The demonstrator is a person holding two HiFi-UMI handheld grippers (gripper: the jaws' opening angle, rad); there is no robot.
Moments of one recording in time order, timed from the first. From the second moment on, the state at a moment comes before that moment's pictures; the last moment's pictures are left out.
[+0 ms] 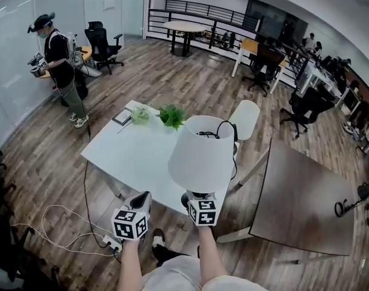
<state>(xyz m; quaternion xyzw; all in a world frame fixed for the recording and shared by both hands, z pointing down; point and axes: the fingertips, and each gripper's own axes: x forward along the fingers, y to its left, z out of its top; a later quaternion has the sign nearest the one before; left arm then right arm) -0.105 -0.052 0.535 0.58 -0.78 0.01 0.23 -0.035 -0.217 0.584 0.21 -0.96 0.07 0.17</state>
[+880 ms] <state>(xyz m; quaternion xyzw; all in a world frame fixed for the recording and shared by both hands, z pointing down) -0.269 -0.121 0.508 0.60 -0.77 0.04 0.20 -0.172 -0.295 0.570 0.24 -0.96 0.07 0.14</state>
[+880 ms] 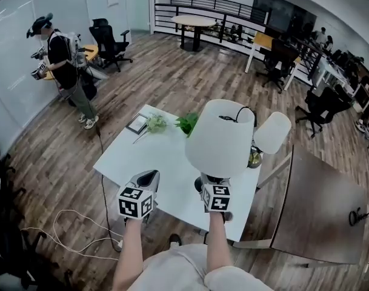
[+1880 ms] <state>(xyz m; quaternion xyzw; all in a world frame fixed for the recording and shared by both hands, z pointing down) -0.273 -0.179 0.542 0.64 -0.73 0.06 0.22 -0.201 -0.300 0.626 0.27 -0.94 0.10 0.17</state>
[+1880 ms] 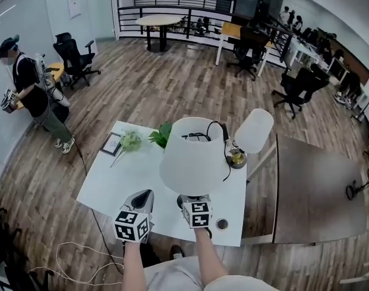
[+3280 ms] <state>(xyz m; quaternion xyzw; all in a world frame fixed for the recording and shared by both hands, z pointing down) -0.257 -0.261 0.543 0.87 -0.43 0.15 0.18 -0.177 -0.283 0.653 0.56 -0.80 0.16 0.11</state>
